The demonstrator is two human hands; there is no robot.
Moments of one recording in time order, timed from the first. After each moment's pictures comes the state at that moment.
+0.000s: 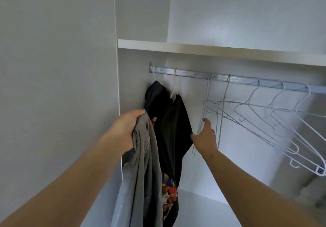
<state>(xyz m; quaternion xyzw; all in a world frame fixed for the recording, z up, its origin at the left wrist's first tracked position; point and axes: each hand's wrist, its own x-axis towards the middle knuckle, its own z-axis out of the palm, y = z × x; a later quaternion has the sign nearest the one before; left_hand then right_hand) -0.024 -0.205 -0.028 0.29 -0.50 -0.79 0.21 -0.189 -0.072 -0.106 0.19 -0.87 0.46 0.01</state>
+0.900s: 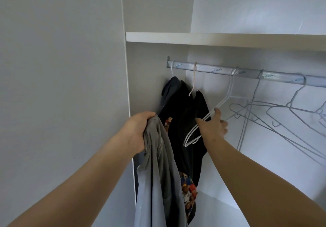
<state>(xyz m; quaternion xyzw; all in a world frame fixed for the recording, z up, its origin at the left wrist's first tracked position) -0.052 -0.209 -0.037 0.36 -0.46 -0.78 0.21 -0.238 -0.130 -0.097 0.11 -0.85 0.51 -0.02</state>
